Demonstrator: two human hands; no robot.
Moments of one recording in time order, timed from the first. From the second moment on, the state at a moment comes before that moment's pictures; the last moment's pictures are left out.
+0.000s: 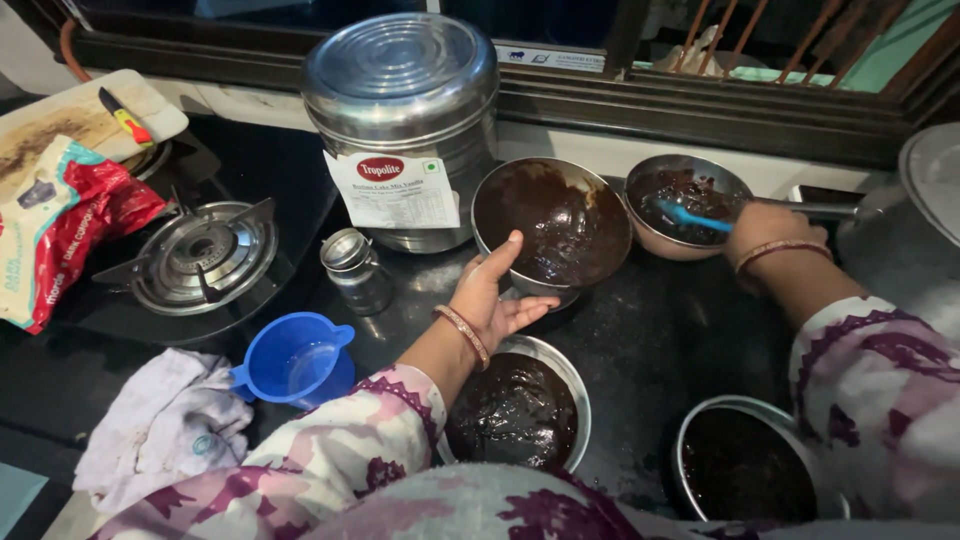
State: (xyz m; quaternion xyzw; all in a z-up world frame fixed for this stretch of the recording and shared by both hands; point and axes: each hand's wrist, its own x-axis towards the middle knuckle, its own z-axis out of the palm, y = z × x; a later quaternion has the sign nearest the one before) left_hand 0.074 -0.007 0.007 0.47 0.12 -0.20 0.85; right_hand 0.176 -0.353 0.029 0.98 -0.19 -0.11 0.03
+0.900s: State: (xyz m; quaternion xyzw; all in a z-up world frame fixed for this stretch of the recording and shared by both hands) left_hand 0.059 -0.008 0.014 0.47 0.11 -0.20 0.85; right_hand 0.105 -0.410 0.091 0.97 -0.22 -0.08 -0.07
